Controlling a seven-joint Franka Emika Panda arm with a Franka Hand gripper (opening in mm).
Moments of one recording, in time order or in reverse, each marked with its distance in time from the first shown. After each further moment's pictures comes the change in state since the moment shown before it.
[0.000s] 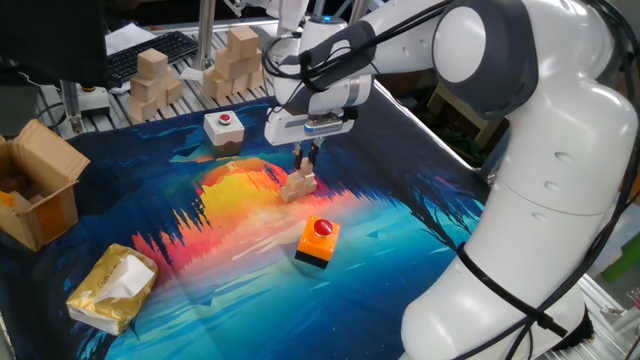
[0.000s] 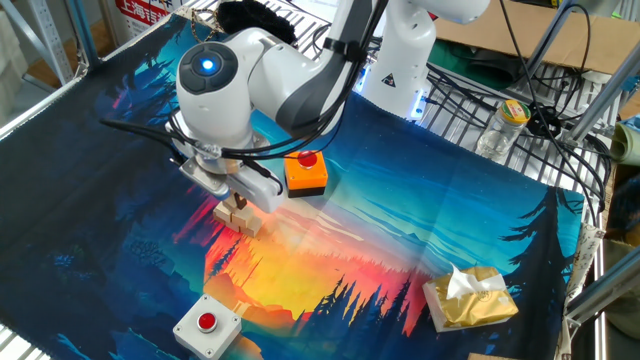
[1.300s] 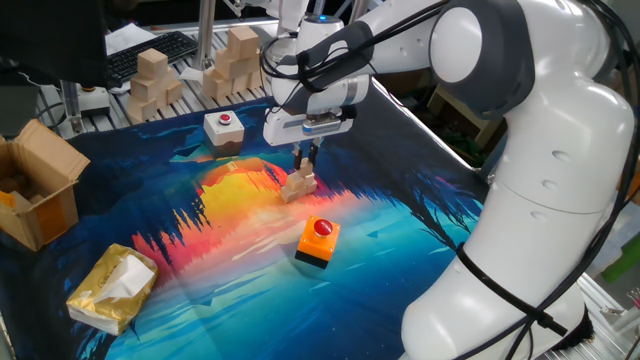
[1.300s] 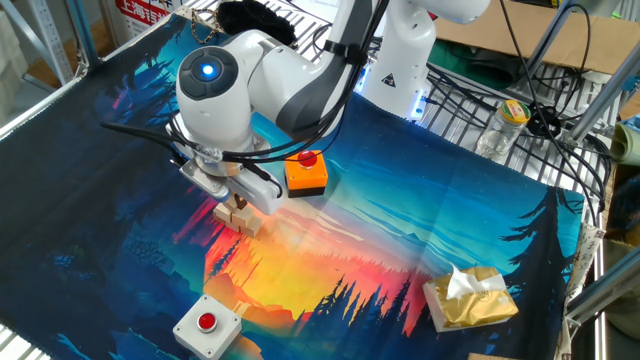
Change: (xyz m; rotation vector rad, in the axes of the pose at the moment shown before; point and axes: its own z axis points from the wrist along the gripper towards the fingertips) arm 0.000 0.001 0.001 0.018 0.018 0.015
